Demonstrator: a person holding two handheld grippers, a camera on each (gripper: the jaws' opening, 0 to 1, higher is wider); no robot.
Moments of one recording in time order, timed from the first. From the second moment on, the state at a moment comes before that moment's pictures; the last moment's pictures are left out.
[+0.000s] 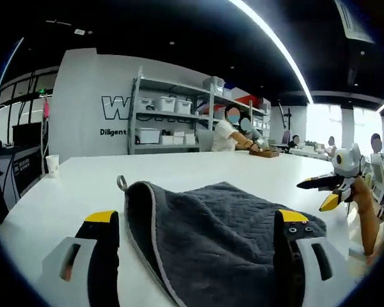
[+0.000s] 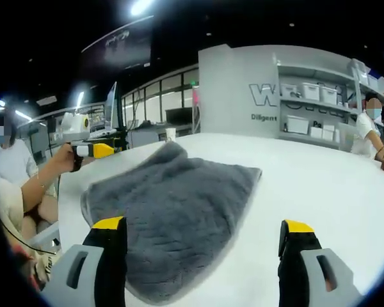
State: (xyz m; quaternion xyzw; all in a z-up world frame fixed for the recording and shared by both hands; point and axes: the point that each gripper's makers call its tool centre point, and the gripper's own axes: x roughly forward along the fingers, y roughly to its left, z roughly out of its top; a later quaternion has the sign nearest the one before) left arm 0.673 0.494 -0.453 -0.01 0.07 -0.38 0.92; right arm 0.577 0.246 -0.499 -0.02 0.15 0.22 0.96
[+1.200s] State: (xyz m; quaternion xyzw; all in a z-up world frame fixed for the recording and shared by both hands) left arm 0.613 0.558 -0.478 -0.05 0.07 -0.36 0.93; right arm 0.566 0.284 -0.524 -0.02 0.19 0.27 0.94
